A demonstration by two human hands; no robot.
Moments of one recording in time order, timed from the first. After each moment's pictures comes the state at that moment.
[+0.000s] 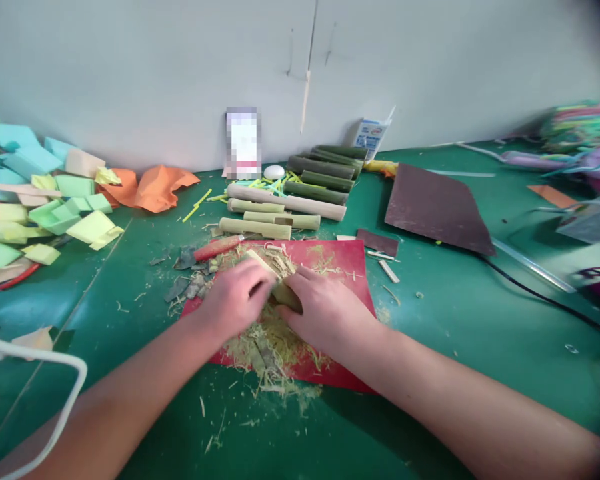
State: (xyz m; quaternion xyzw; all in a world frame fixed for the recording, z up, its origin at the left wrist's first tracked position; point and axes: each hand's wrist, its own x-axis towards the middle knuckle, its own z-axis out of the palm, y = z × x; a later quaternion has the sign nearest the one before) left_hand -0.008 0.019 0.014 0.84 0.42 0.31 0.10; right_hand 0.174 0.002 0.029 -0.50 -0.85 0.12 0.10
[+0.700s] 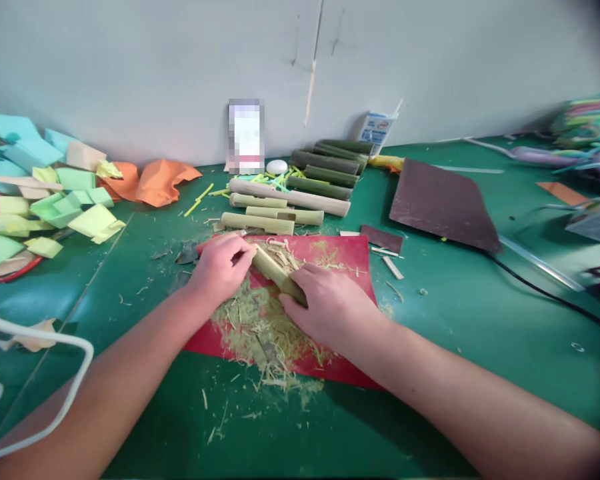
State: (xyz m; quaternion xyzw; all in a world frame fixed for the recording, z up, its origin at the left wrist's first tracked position) left_hand -0.011 0.023 0.011 0.82 0.44 0.36 0.04; right_hand 0.175 0.001 0.031 -0.53 -0.84 0.10 0.09
